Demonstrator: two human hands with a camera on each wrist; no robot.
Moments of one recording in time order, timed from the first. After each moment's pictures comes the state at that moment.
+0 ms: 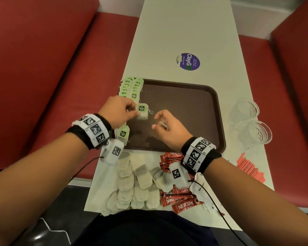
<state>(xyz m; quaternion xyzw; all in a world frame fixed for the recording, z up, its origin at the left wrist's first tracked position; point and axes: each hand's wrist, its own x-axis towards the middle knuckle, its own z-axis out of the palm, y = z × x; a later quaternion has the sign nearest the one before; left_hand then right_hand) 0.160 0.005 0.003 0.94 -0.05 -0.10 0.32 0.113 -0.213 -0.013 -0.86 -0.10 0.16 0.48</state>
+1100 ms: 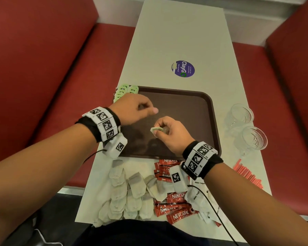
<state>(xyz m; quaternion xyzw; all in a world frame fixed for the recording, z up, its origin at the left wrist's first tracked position) 0.188 -0.039 0.024 0.92 -0.20 -0.09 0.33 0.123 -0.239 -0.017 -0.87 -0.10 0.11 0.46</state>
